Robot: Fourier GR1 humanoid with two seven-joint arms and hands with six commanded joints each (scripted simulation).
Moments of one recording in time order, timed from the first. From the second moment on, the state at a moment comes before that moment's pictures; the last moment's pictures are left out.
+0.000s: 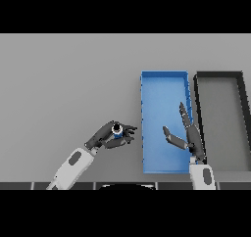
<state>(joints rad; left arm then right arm) -0.21 0.17 -0.57 -1.45 0.11 -0.13 -0.21 0.13 -0.13 0.09 -1.72 0.13 0.08 -0.10</state>
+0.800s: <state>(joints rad) -0.29 0.18 -0.59 -1.60 0.16 -0.17 -0.03 0.14 -0.14 0.08 -1.71 0.13 0.08 -0.12</state>
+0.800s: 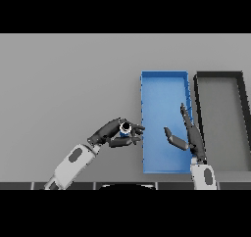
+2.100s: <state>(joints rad) -0.31 0.16 -0.59 -1.56 0.14 -0.19 -0.05 -0.33 -0.35 0.31 -2.00 -0.32 0.52 0.31</state>
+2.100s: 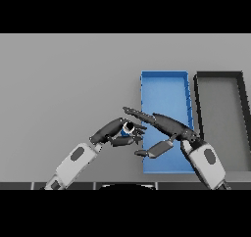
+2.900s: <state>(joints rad) -0.35 0.20 -0.61 -1.54 0.08 -0.21 -0.02 -0.59 -0.17 0.40 -1.73 -0.30 0.60 0.39</state>
